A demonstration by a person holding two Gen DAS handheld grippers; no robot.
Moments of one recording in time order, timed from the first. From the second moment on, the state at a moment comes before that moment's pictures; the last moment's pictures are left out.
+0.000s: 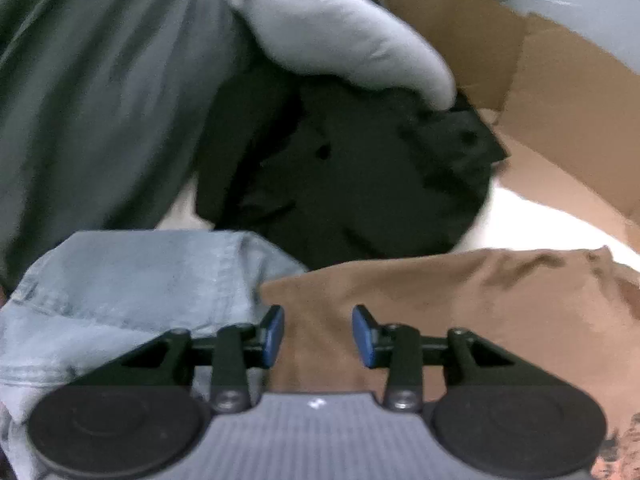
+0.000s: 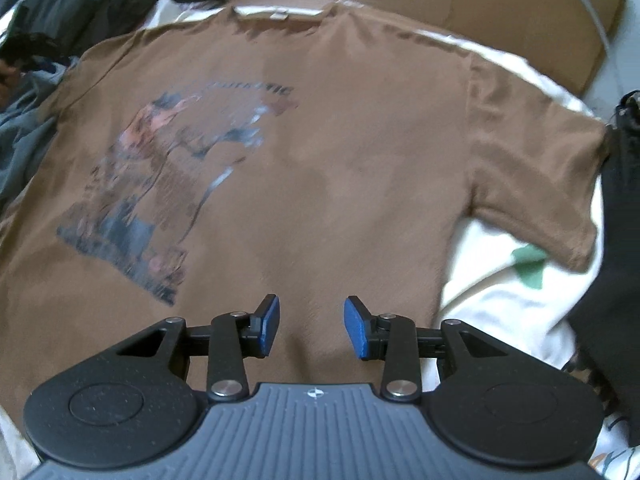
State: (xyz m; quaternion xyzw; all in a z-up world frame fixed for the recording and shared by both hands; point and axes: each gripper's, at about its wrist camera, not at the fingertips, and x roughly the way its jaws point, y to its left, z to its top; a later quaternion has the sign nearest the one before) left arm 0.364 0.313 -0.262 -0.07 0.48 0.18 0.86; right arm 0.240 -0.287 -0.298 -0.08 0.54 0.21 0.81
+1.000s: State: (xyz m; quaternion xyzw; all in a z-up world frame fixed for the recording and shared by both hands) left arm 0.470 0.241 -0.338 -0.10 0.47 0.14 0.87; right arm 0.420 -0.281 -0.335 -0.03 0.41 0.05 0.91
